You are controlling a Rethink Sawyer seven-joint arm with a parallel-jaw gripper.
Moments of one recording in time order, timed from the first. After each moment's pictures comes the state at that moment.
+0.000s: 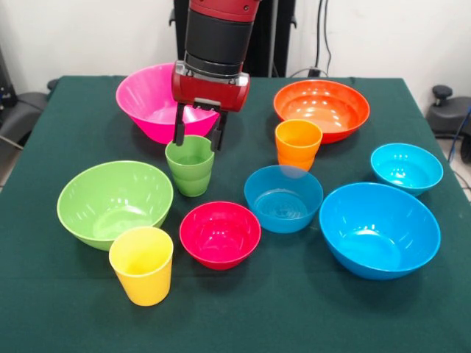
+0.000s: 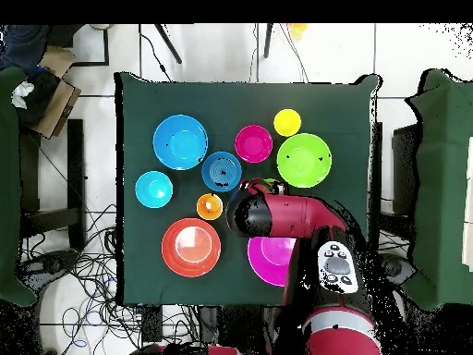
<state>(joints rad) -0.28 -0.60 -0.06 1.70 -0.27 0.21 1.74</state>
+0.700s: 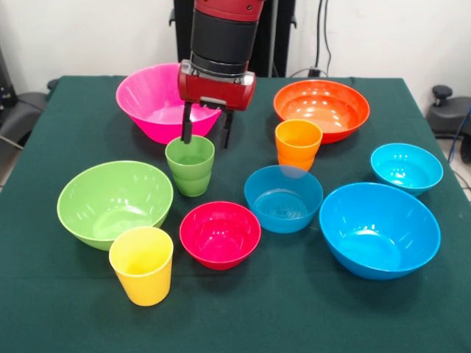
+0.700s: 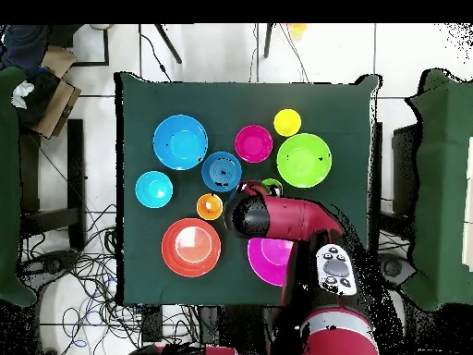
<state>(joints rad) -0.27 -0.60 -0.05 1.73 -0.20 0.21 1.75</state>
